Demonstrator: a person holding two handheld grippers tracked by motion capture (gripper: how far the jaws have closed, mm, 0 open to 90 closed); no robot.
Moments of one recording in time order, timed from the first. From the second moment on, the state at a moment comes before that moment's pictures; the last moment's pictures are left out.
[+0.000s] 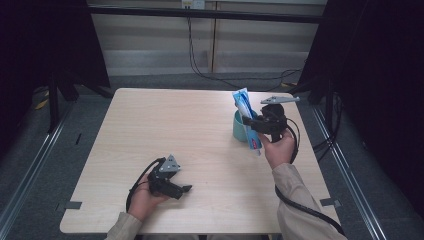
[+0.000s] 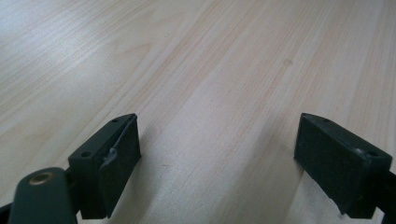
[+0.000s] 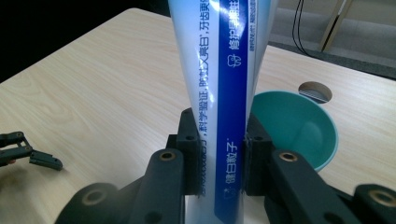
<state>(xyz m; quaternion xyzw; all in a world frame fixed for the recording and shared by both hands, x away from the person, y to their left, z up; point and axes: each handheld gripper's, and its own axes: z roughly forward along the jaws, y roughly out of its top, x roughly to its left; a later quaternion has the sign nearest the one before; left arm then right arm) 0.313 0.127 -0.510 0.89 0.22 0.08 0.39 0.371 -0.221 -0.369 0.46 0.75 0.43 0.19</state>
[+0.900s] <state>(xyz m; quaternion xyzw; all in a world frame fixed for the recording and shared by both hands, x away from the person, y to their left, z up) 0.312 0.127 -0.510 0.89 0.22 0.08 0.39 0.386 -0.226 -0.356 0.47 0.72 0.46 0.20</state>
